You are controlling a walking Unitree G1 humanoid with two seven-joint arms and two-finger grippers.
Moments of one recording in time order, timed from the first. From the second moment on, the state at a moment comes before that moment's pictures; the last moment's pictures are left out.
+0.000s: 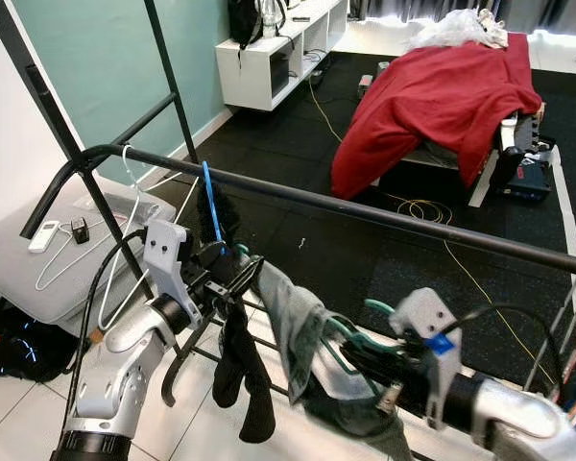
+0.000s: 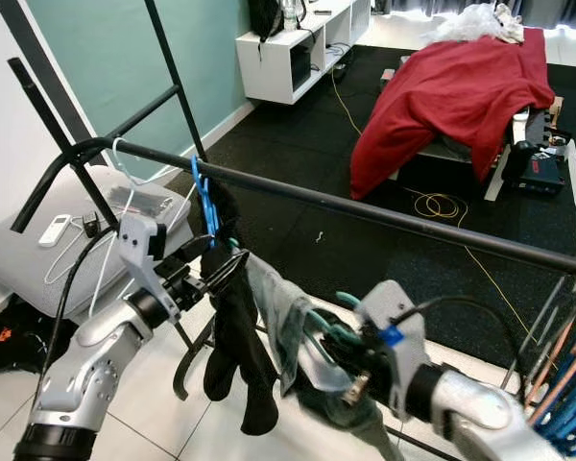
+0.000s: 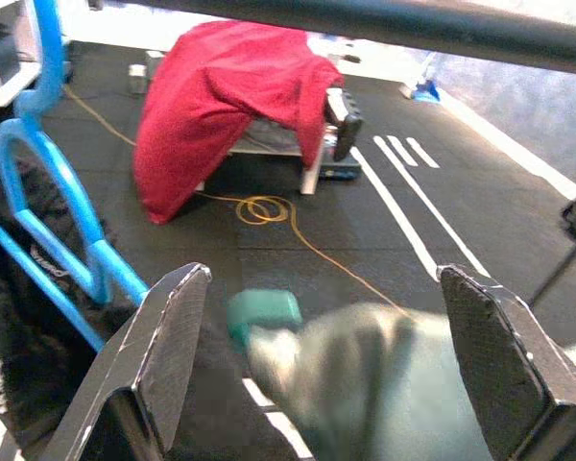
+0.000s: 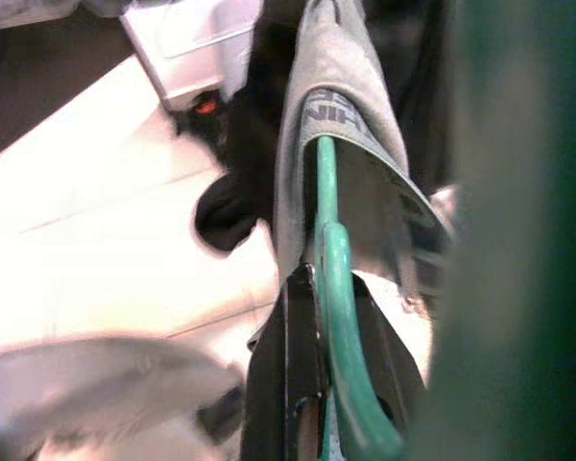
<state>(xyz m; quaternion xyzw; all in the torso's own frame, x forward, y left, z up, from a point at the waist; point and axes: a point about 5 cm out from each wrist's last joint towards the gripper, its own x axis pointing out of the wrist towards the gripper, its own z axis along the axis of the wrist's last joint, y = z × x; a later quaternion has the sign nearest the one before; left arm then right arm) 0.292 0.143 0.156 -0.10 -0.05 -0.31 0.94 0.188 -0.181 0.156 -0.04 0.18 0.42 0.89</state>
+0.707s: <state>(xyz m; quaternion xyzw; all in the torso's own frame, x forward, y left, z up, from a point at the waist) 0.290 0.116 0.160 -0.10 -0.03 -0.35 0.93 0.224 -0.185 0.189 0.02 0.07 0.26 0.96</state>
